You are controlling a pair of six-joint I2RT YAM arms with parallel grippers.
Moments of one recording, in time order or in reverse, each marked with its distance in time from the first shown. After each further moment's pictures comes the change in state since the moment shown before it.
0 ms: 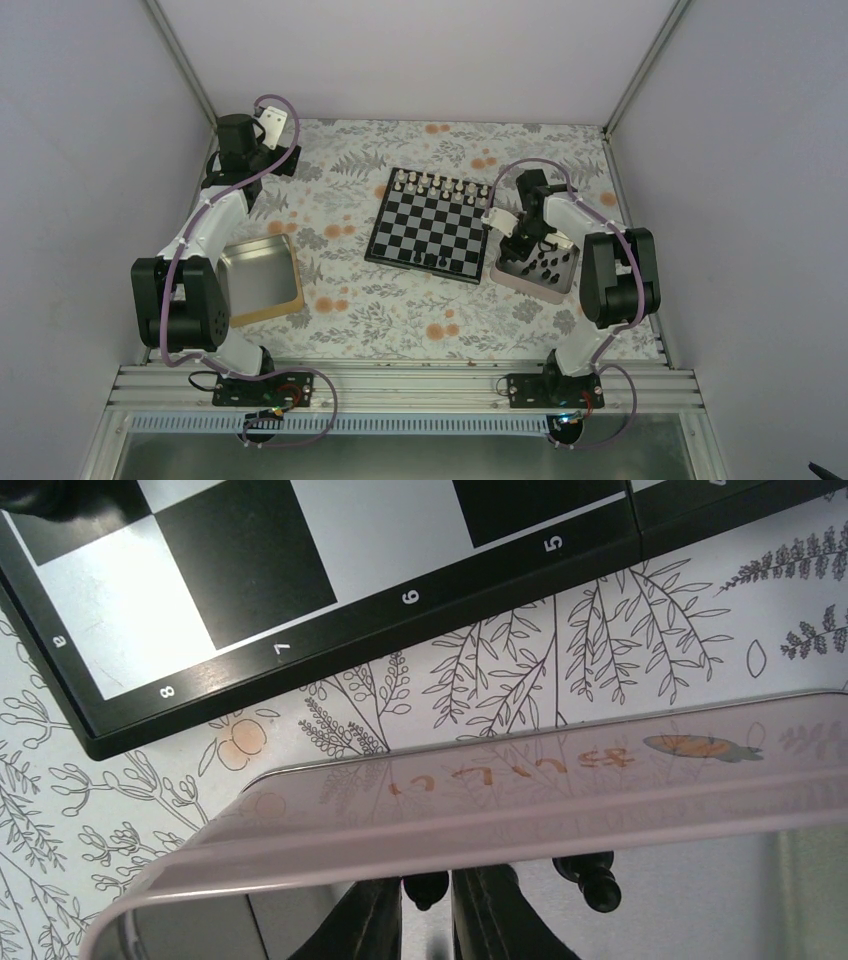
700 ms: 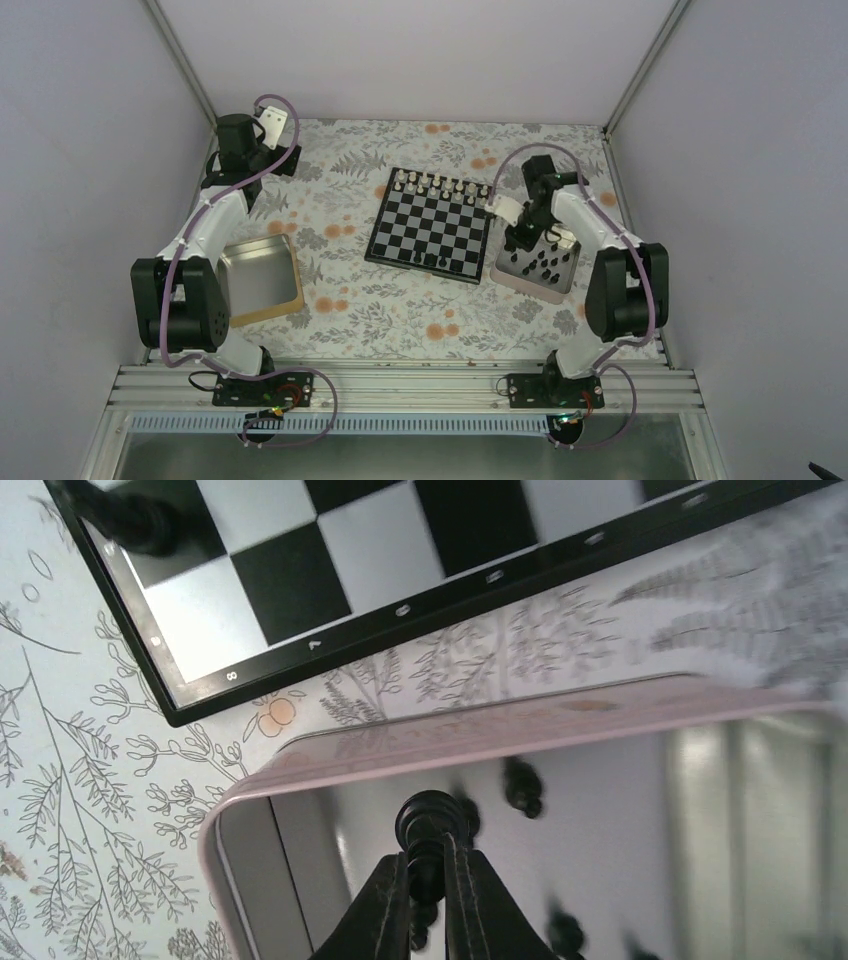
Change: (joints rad) left arm 0.000 -0.001 0.000 0.000 0.006 -0.002; right arm 0.002 -0.071 0.064 -0.109 0.010 0.004
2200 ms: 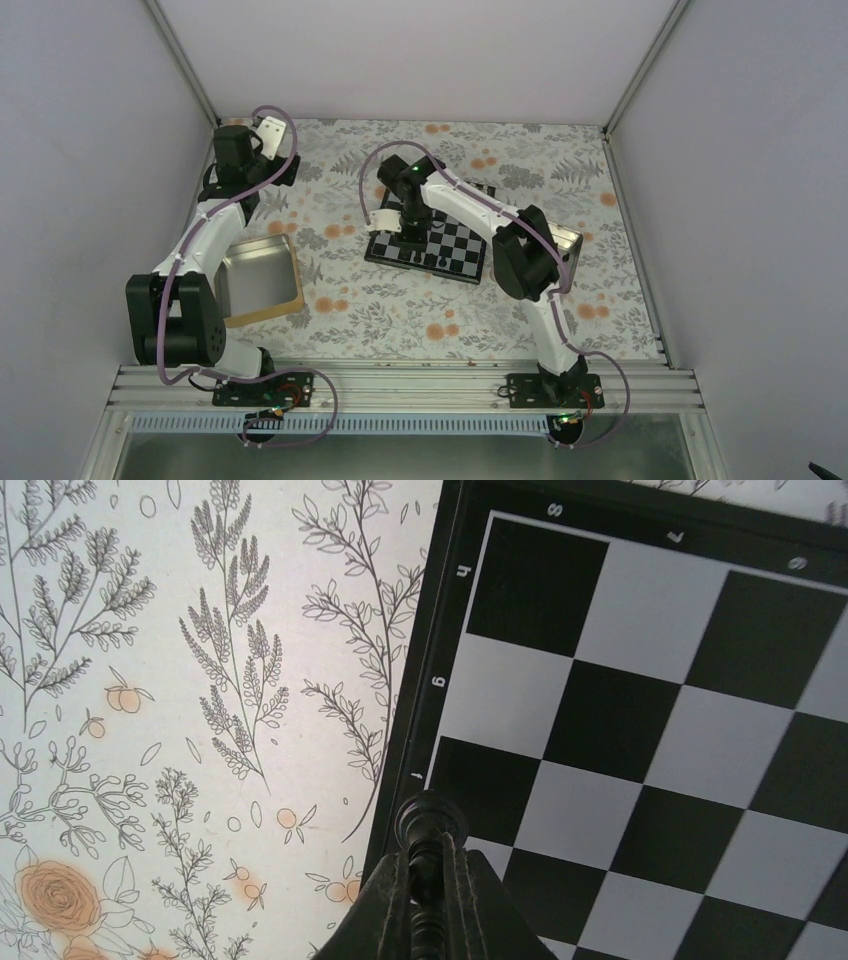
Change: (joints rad) left arm 0.008 -0.084 -0.099 0.019 0.032 0.000; right arm 0.587 0.548 0.762 -0.269 -0.008 0.021
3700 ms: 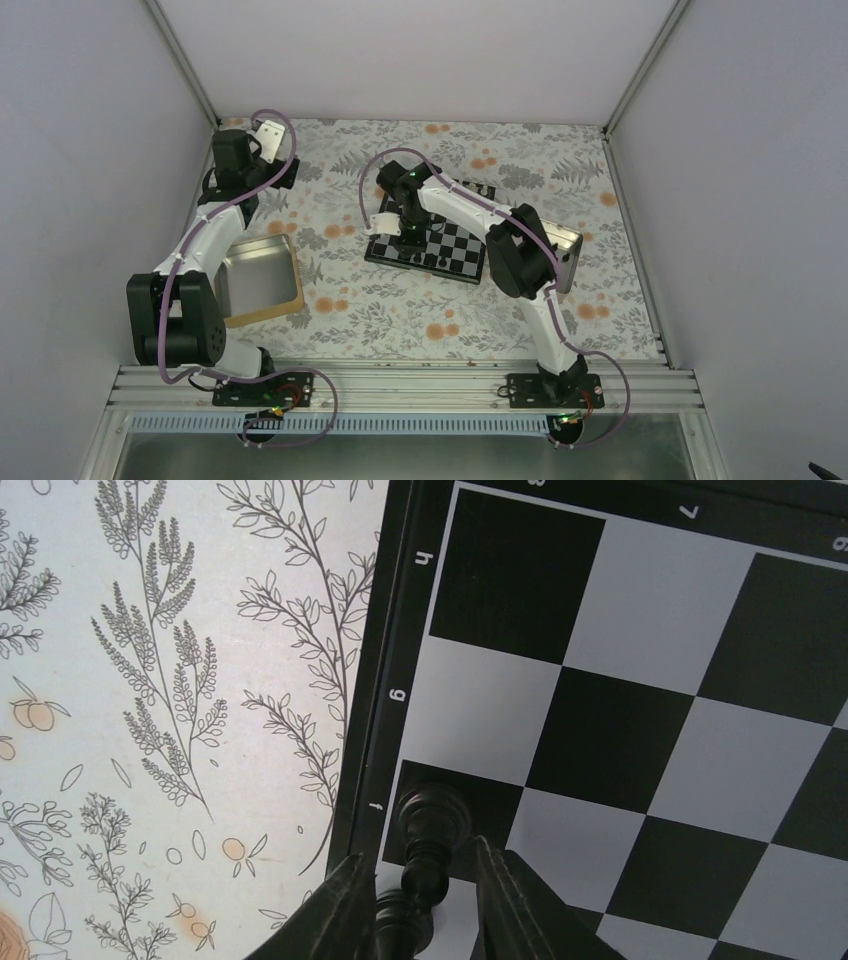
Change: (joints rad) left arm 0.017 -0.001 -0.036 0.038 0.026 -0.002; right arm -0.001 0.037 -0.043 0.067 0.027 0.005
